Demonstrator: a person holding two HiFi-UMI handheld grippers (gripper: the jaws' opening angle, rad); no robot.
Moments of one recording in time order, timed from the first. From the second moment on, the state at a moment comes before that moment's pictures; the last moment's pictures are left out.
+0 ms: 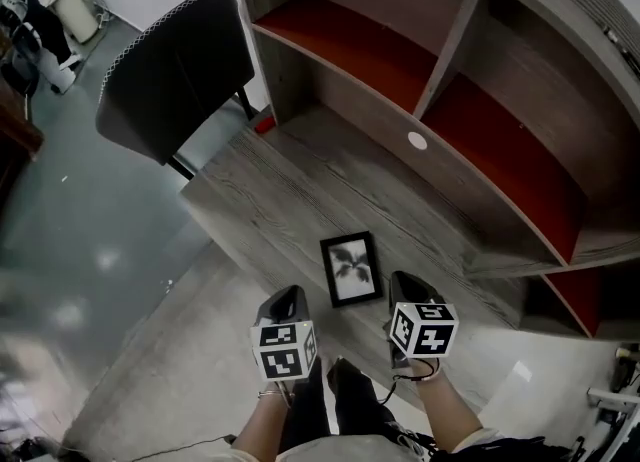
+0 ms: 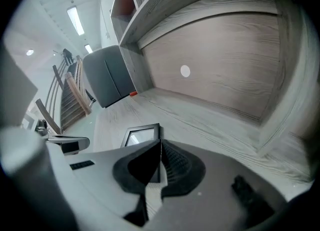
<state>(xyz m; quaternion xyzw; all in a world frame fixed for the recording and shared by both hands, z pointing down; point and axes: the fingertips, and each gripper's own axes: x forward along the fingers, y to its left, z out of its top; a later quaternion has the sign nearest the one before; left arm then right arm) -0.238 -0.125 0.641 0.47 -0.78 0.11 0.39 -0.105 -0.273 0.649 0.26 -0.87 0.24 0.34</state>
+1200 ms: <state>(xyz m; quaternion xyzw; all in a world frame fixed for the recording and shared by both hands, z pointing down) -0.263 -0.145 0.677 0.44 -0.79 0.09 0.43 -0.151 -0.269 0.703 0.15 -0.86 0.27 0.40</state>
